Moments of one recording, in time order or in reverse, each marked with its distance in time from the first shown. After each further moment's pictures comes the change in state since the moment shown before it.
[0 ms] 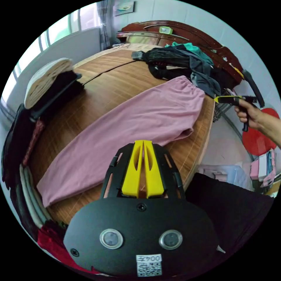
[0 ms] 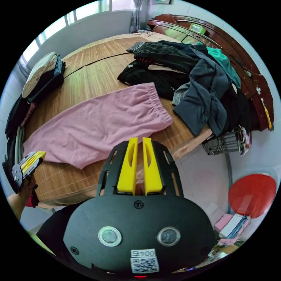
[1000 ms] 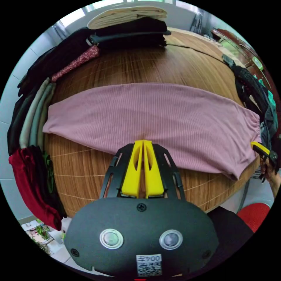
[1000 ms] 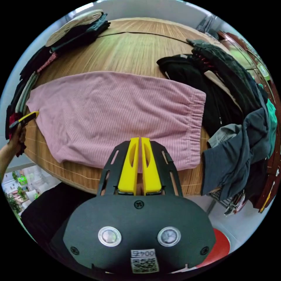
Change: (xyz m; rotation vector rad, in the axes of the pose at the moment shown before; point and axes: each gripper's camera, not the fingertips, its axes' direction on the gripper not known) left arm -0.063 -0.085 -0.028 -0.234 -0.183 -0.777; right arm -0.080 -0.198 0.004 -0.154 -0.094 -0.489
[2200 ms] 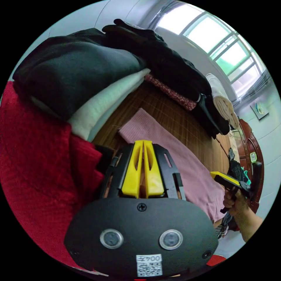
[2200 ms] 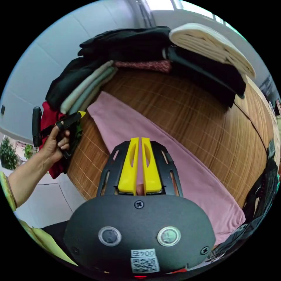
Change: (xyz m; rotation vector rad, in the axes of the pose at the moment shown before) left arm -0.319 -0.028 -0.393 0.348 0.221 -0.576; right arm -0.520 -0.290 -0.230 0.187 -0.262 -0.463
